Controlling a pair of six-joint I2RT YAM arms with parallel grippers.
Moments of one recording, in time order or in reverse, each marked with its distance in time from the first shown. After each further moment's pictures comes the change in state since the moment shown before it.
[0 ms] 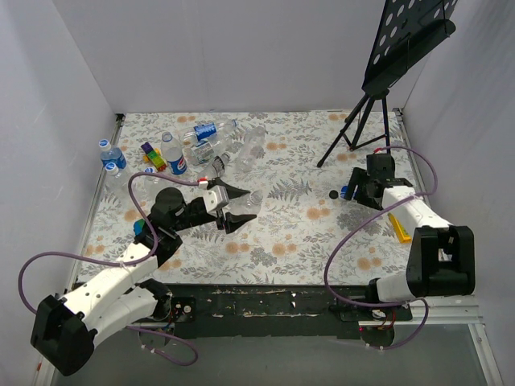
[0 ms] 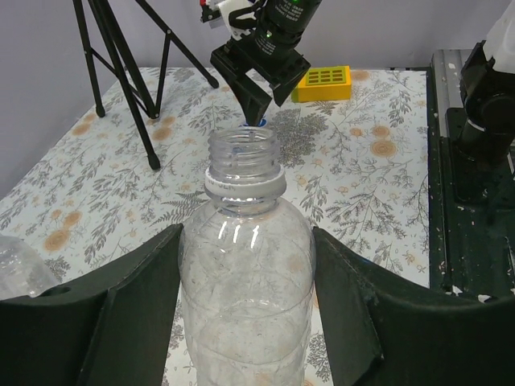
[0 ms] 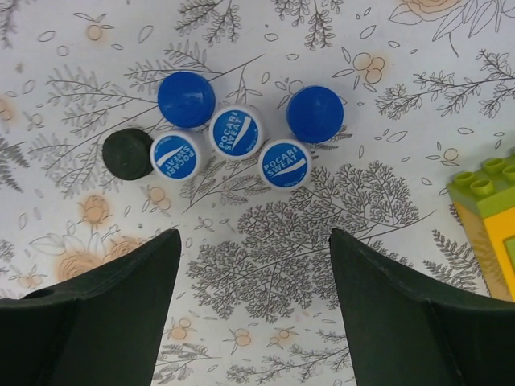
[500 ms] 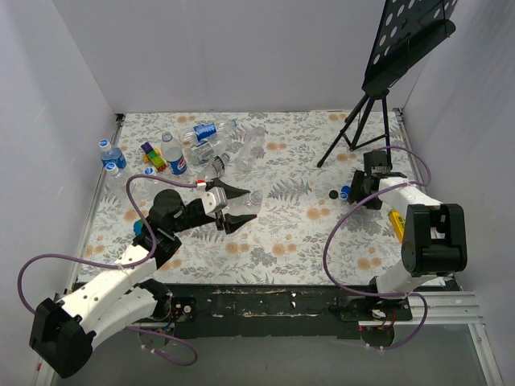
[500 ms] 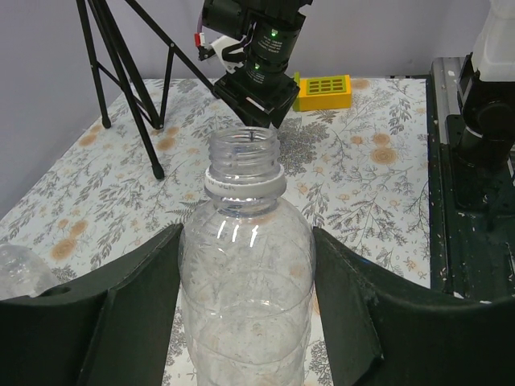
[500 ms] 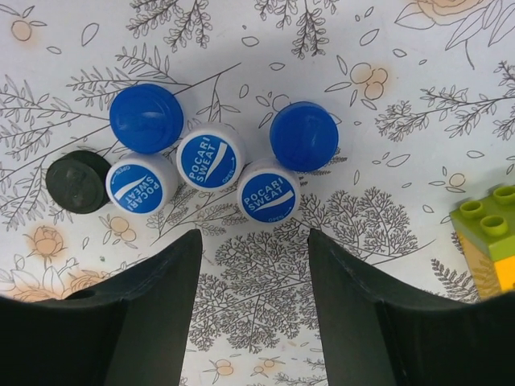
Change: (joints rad) left arm -0.011 -0.026 -0.003 0.010 -0.019 0.000; right arm -0.035 0.177 0.061 -0.001 0.018 -0.042
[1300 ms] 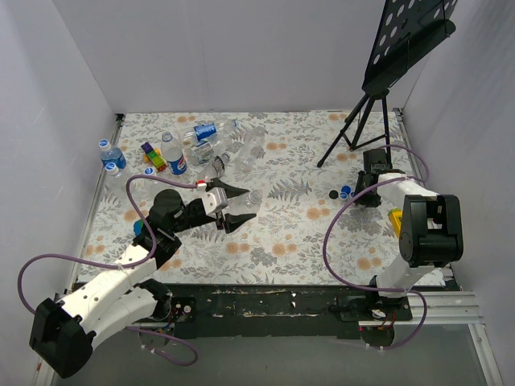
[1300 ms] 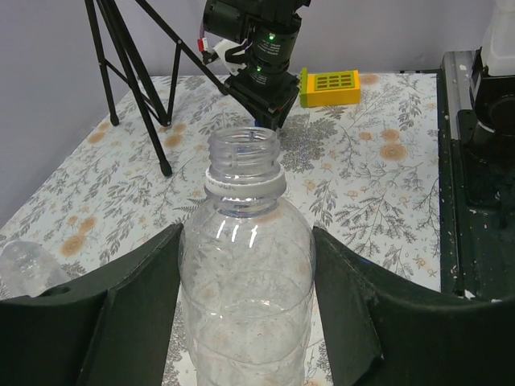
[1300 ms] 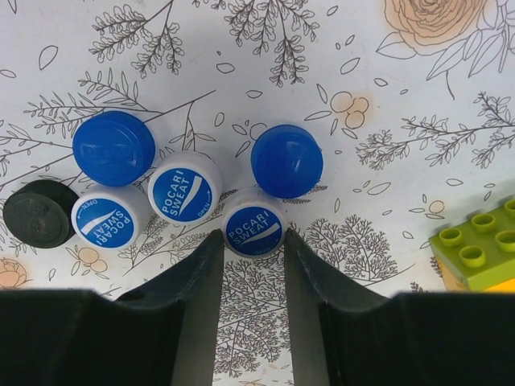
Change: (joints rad) left arm 0.000 0.000 -0.001 -0.003 -0.011 0.021; right arm -0.017 0.086 0.042 0.002 0.037 -0.052
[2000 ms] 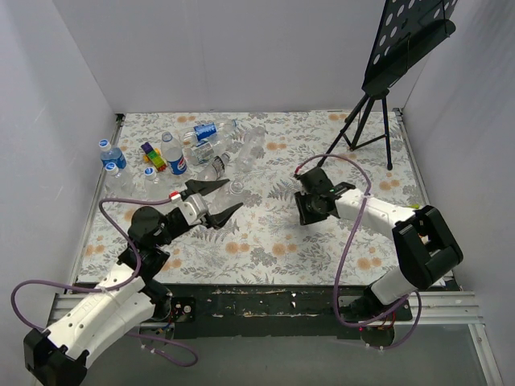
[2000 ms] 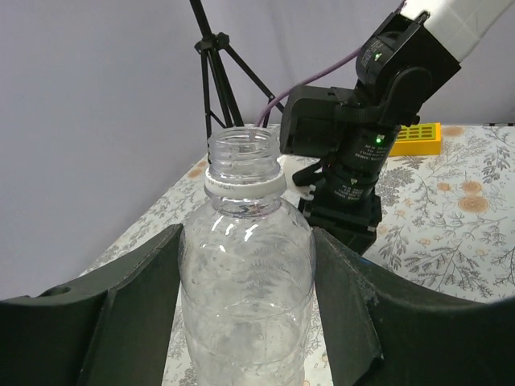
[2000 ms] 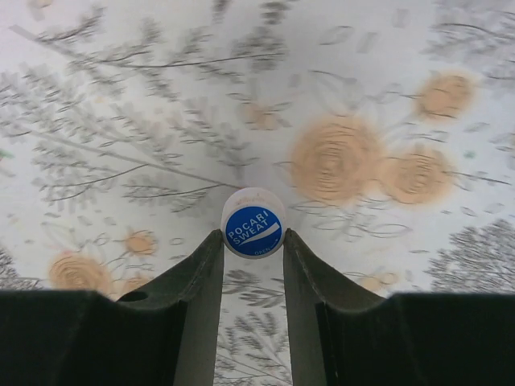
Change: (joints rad) left arm 0.002 -0.222 -0.041 0.018 -0.211 0.029; right arm 0.510 -0.132 -0.063 -0.045 -0.122 -0.006
